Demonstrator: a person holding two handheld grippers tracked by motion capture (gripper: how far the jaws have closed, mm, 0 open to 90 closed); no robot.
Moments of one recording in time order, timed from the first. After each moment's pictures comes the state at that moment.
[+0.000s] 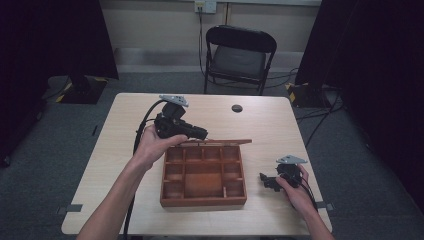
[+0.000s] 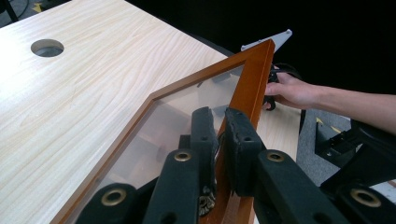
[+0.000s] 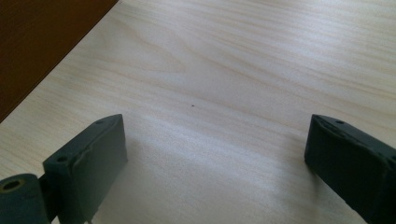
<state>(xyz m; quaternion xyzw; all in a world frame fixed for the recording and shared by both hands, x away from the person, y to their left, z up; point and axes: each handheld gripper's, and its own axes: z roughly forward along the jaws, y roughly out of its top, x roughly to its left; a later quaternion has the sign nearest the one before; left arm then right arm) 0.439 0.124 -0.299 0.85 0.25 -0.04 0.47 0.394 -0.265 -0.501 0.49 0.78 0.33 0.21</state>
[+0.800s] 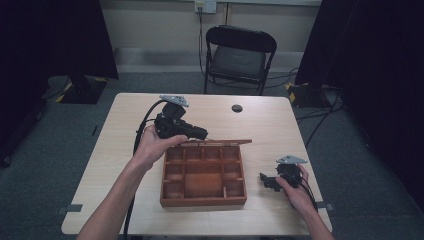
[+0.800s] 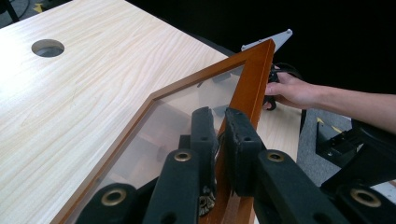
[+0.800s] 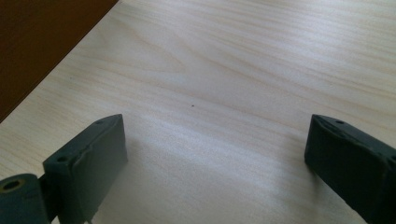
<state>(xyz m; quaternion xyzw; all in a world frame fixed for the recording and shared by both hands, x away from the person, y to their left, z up) 0.438 0.123 -0.299 0.85 0.25 -0.04 0.47 0.394 -0.265 -0.501 0.49 0.78 0.33 0.21</state>
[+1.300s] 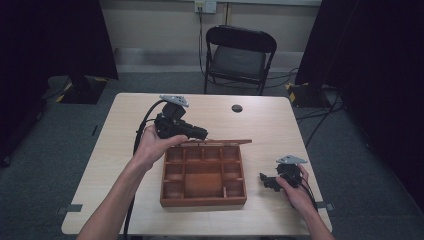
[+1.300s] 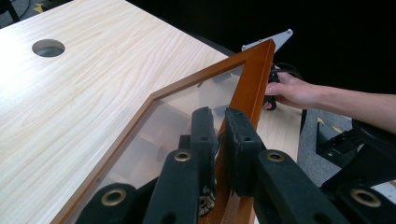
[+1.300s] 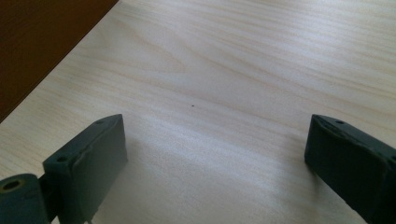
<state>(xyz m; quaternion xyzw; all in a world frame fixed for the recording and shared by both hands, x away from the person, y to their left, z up) 0.438 0.123 -0.298 0.85 0.25 -0.04 0.47 0.394 -0.265 -0.501 0.49 0.78 0.33 0.21</state>
